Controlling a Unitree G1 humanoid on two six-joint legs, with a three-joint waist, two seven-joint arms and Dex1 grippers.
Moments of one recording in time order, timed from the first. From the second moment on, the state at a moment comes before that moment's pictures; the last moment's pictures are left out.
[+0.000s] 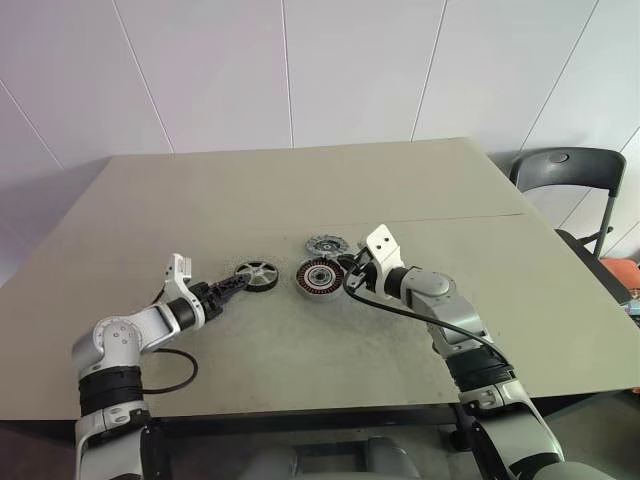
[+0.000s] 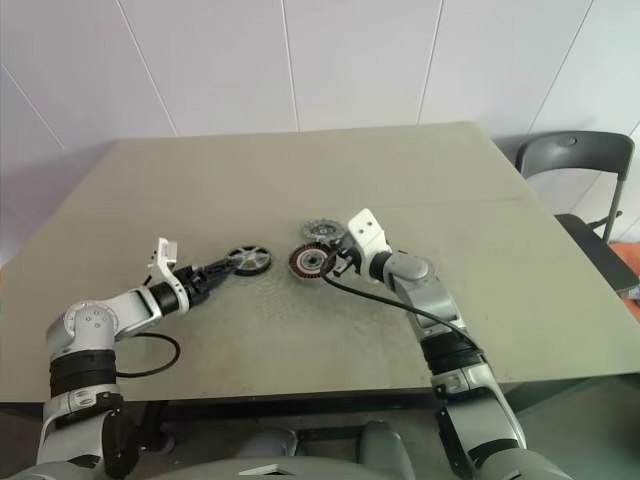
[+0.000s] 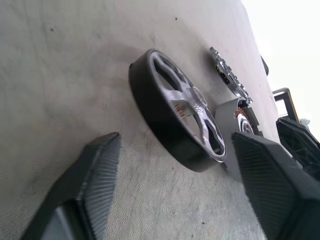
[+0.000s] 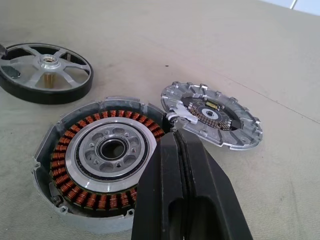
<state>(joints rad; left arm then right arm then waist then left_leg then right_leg) -0.37 0.34 0.46 0.26 -0.77 1.15 -0.43 -0.49 -0.26 0.16 0.23 0.08 0.39 0.61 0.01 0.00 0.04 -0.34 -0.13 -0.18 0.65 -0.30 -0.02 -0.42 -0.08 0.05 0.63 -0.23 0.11</state>
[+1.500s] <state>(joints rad) -0.57 0.17 0.37 0.45 -0.82 1.17 -0.40 -0.35 -0.38 0.09 0.04 0.26 0.56 0.73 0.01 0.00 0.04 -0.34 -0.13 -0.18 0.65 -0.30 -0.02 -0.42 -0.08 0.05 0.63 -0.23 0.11</state>
